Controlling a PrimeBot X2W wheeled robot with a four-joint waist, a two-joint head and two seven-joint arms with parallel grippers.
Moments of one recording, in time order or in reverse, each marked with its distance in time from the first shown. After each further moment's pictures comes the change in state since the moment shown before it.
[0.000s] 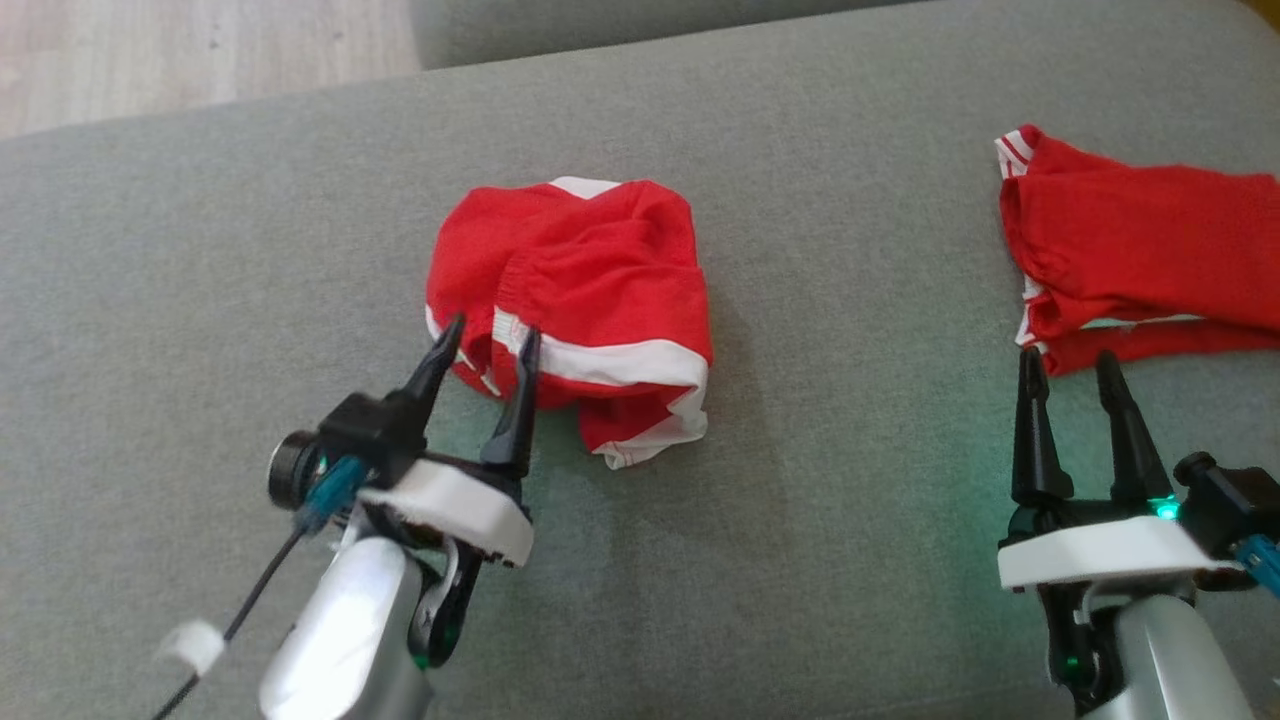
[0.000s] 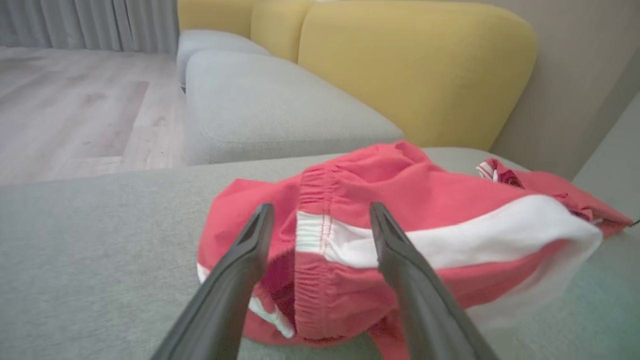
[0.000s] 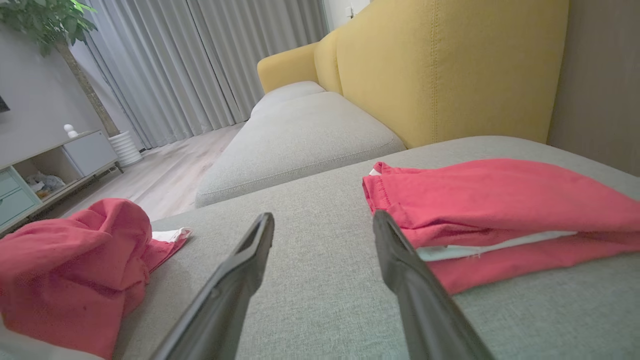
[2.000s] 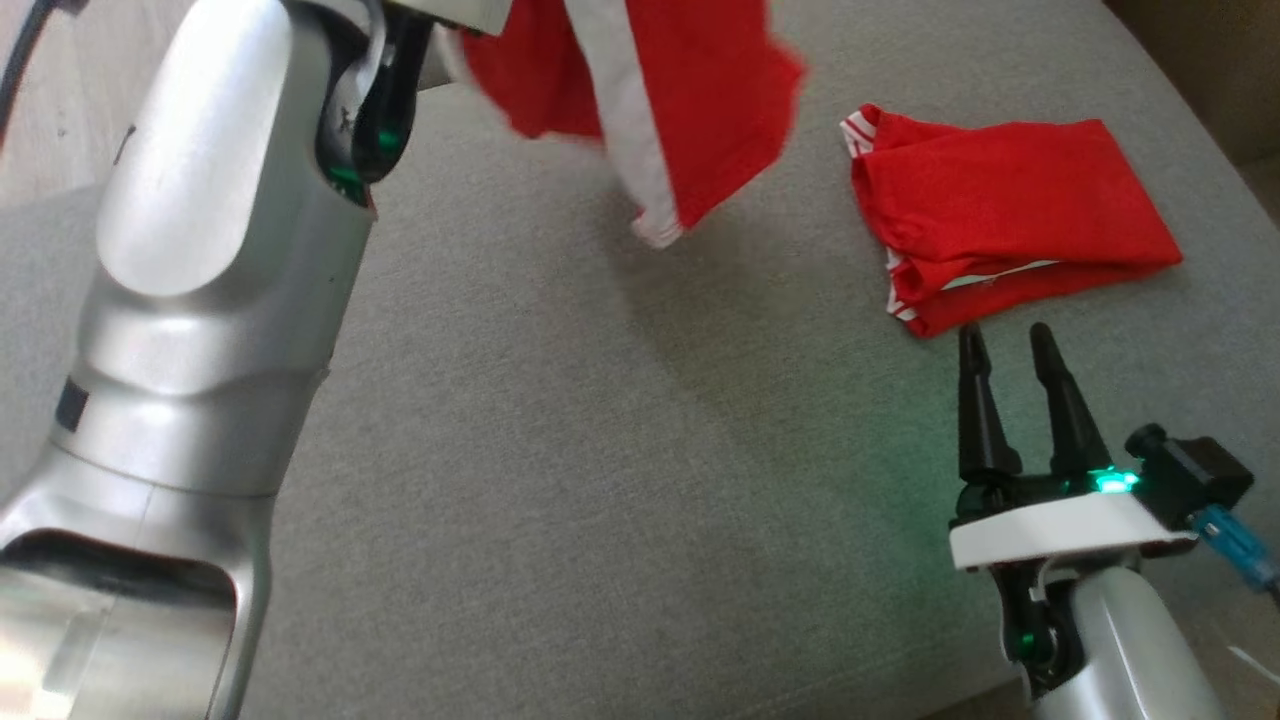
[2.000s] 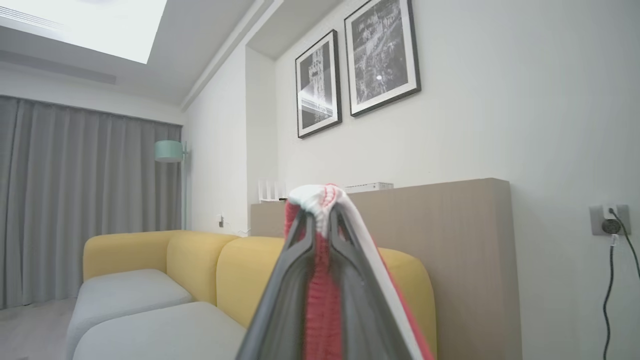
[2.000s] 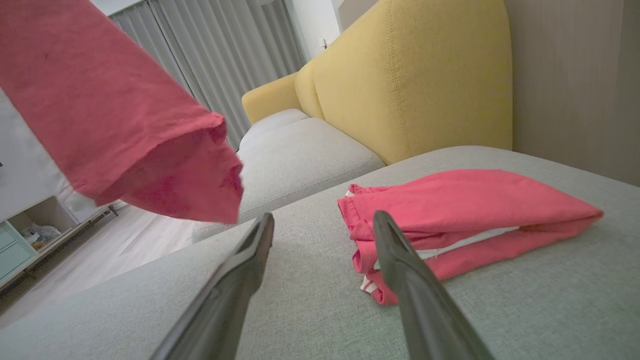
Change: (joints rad) left arm -0.799 0.036 -0.071 0.053 -0.151 0.001 0.041; right arm -0.051 -0.001 0.118 0.017 0.107 0.000 0.000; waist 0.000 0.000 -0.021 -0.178
